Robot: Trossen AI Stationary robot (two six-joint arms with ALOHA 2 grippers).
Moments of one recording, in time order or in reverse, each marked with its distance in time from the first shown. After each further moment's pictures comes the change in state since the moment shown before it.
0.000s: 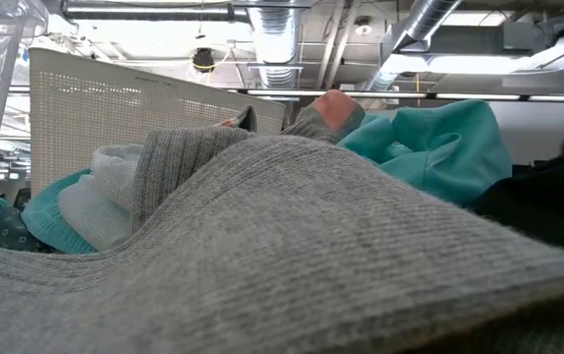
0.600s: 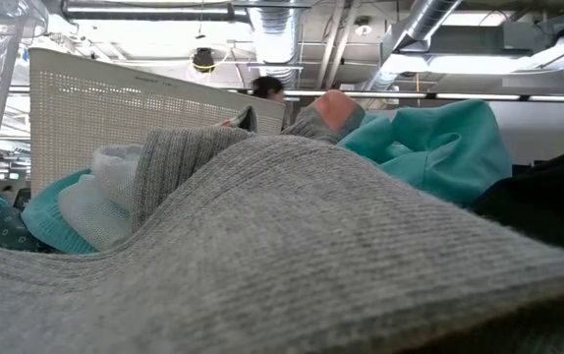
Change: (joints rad) left arm -0.022 -0.327 0.076 -1.091 -0.367 0.100; right arm -0.030 0.528 0.350 -0.430 0.082 -0.178
